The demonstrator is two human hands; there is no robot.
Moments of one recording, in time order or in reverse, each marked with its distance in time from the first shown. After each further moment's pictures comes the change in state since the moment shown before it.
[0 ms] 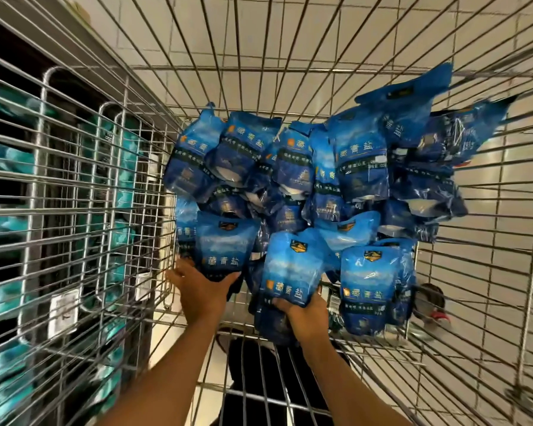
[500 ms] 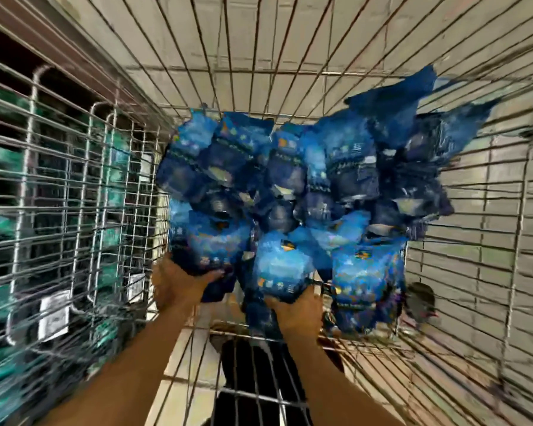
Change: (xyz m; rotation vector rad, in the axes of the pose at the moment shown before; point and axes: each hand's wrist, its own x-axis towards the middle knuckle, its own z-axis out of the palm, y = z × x) left_hand 0.031 -0.007 -0.022 0.020 -0.096 0.024; right_hand -0.015 -0.023 0.002 -0.412 0.140 0.015
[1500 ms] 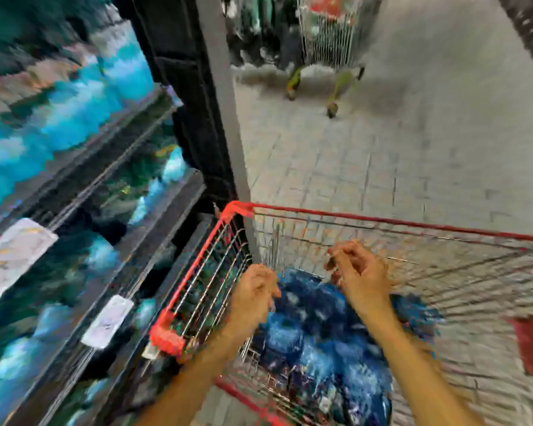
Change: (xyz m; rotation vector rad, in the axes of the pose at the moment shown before) left_hand -0.336 0.141 -0.358 -0.836 -0.126 0.502; right_hand -0.390 -0.224 -0.286 0.555 -0.087 -1.114
